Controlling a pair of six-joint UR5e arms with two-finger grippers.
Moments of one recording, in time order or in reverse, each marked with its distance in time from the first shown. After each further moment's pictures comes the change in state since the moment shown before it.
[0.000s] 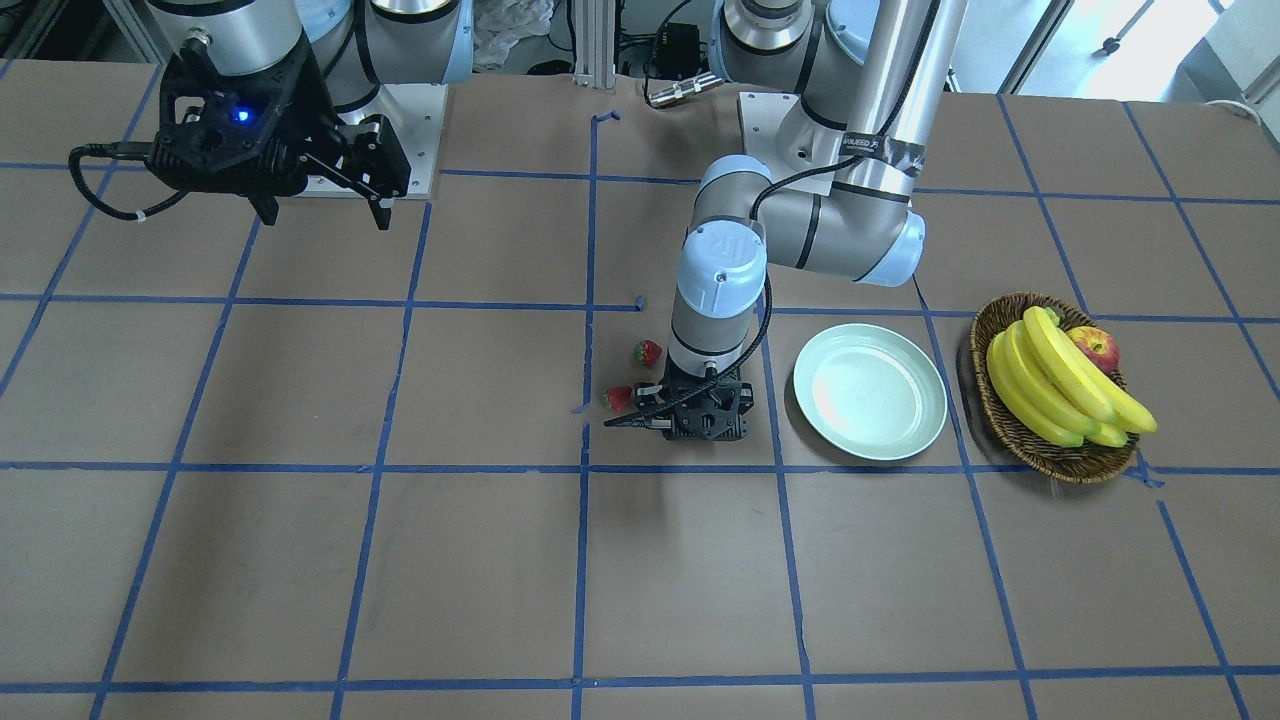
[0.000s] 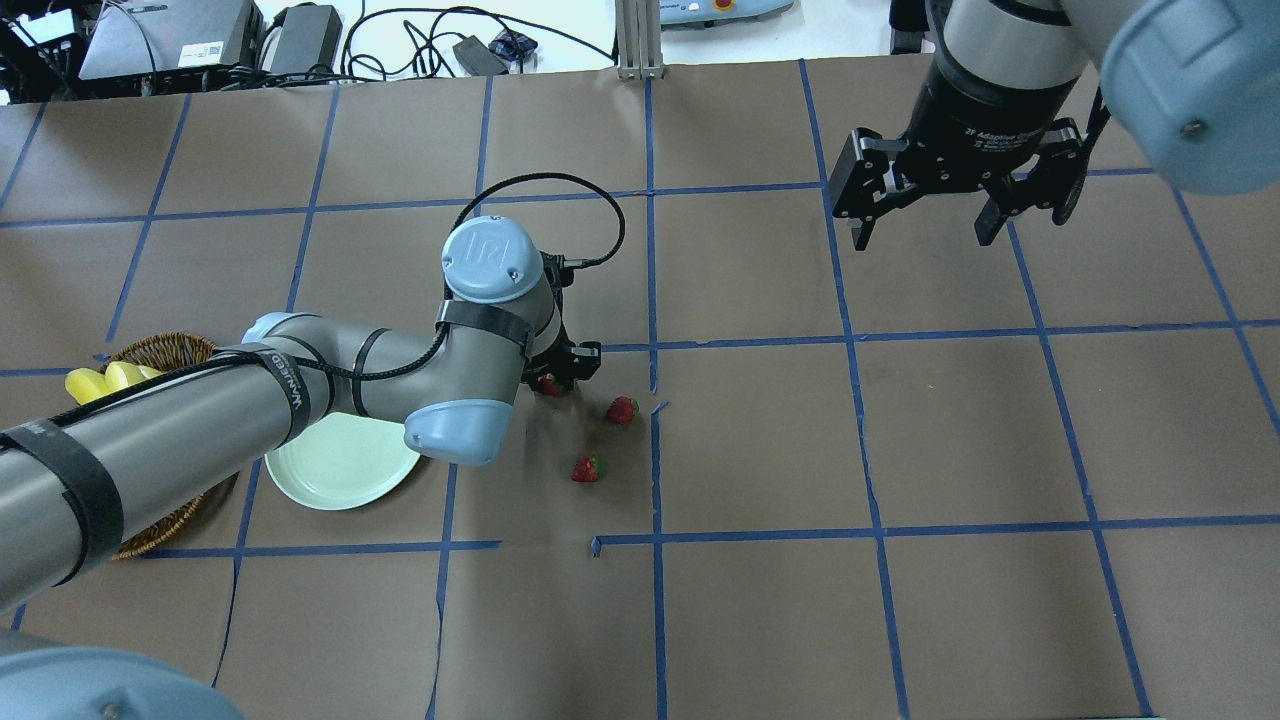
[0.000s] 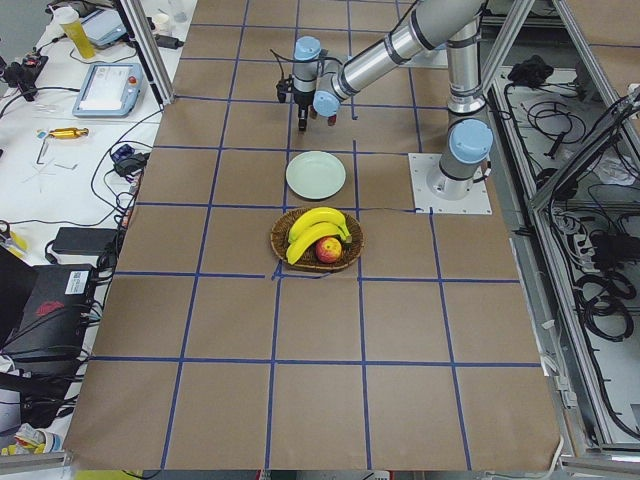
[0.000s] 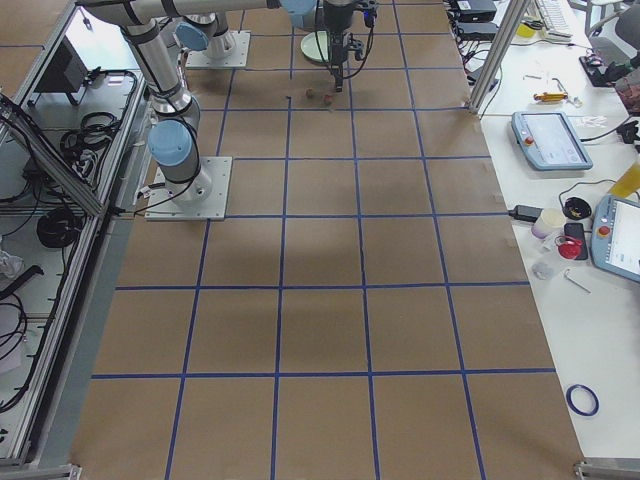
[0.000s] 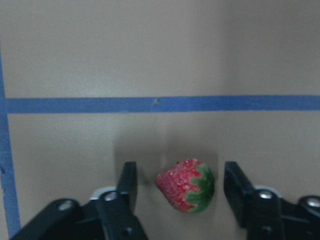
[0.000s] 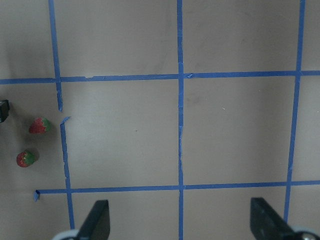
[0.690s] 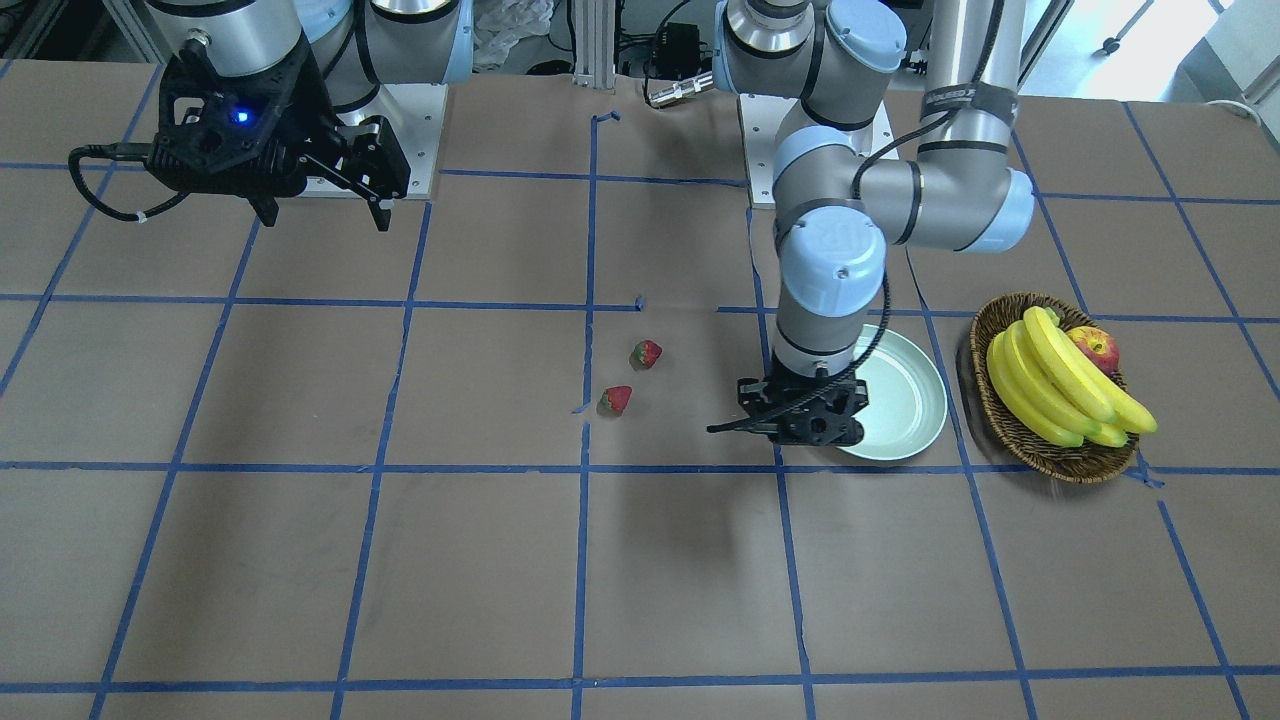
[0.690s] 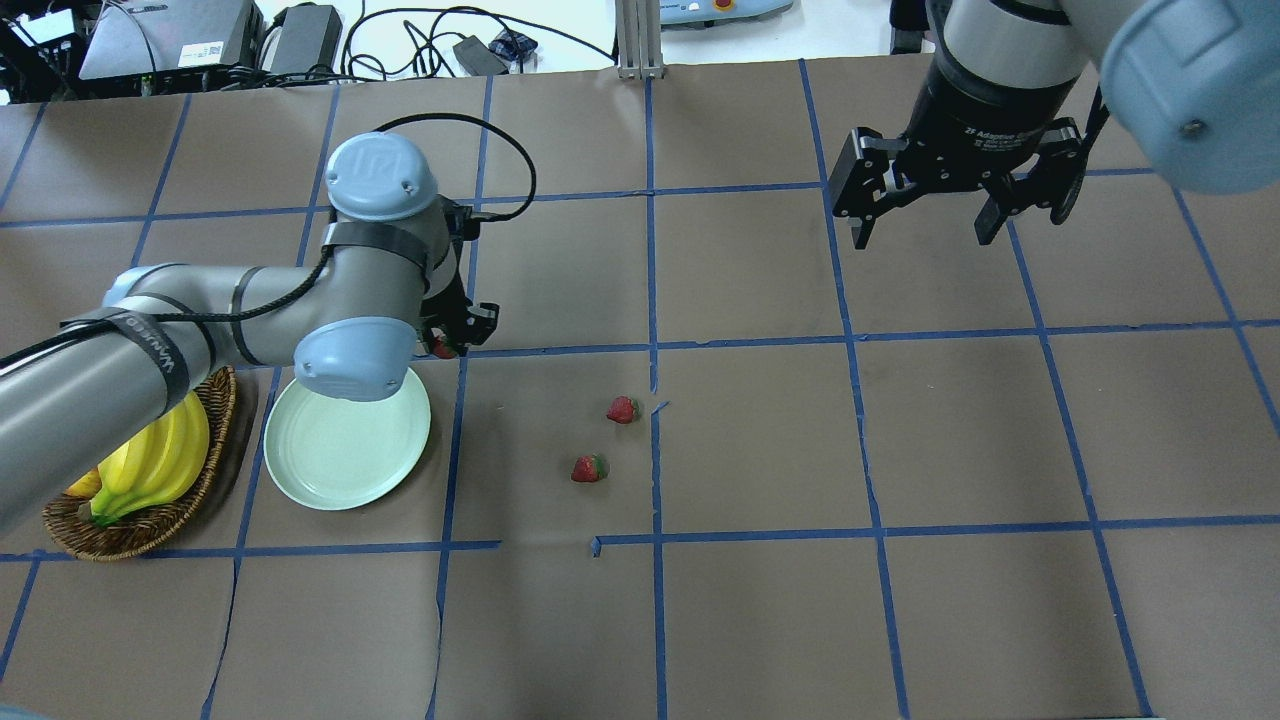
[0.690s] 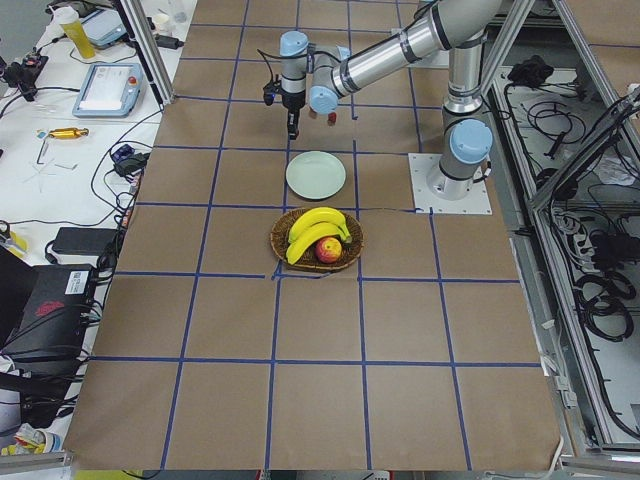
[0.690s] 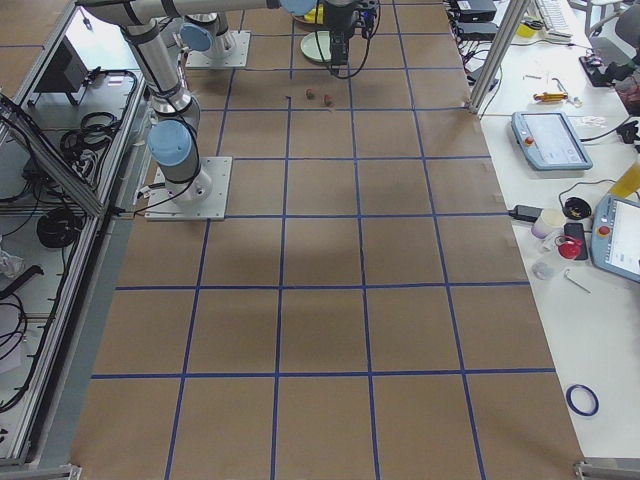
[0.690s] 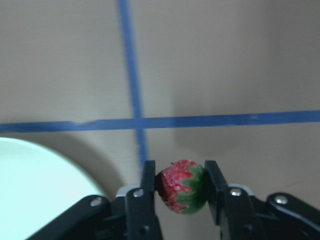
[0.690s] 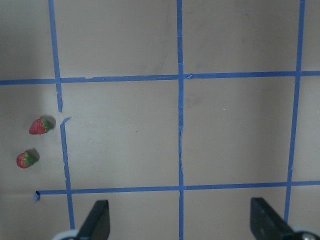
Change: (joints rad) left arm 0.217 0.135 0.042 -0.240 0.115 0.313; right arm 0.000 0.001 0.000 -0.003 0.000 0.002
